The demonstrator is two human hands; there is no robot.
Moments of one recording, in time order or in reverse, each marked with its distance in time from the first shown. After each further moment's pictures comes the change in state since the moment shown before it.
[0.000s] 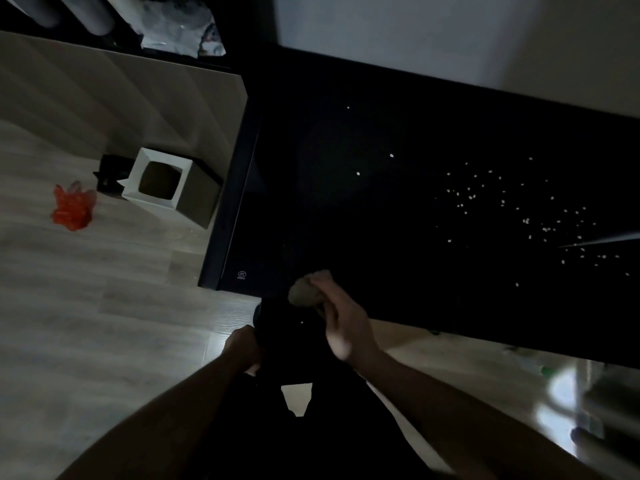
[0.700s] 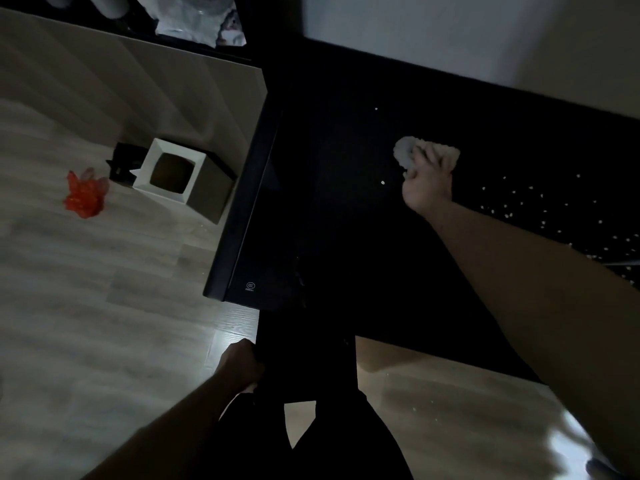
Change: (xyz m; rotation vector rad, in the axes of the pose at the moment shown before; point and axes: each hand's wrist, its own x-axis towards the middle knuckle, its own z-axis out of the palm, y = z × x) left_hand 0.010 -0.018 0.001 -0.033 0.037 0.009; right_hand 0.282 0.033 -0.153 -0.775 0.122 0.276
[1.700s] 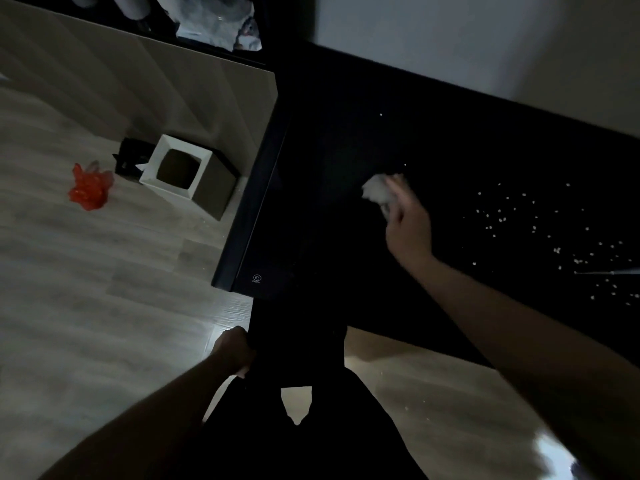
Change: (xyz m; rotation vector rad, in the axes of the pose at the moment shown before) left_hand -0.003 -0.016 -0.019 -0.041 -0.041 -0.041; right_hand -0.122 -0.041 -0.001 0.525 0.138 -0.247
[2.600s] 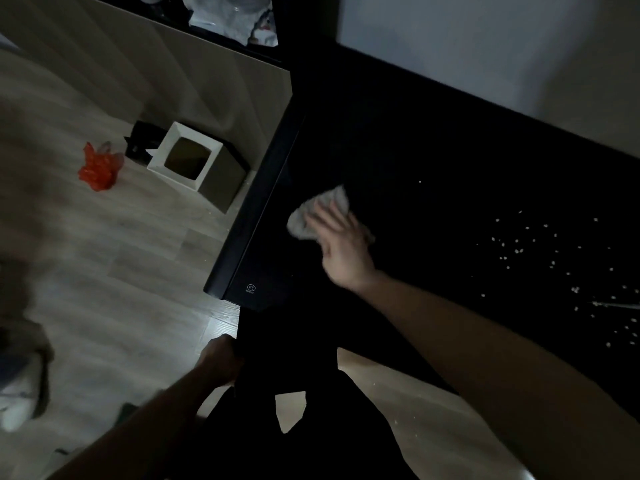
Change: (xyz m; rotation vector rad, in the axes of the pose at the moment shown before) left_hand 0.007 0.000 0.005 -0.111 0.023 -0.059; right_hand 0.009 -0.019 0.095 -0.313 -0.396 -0.450
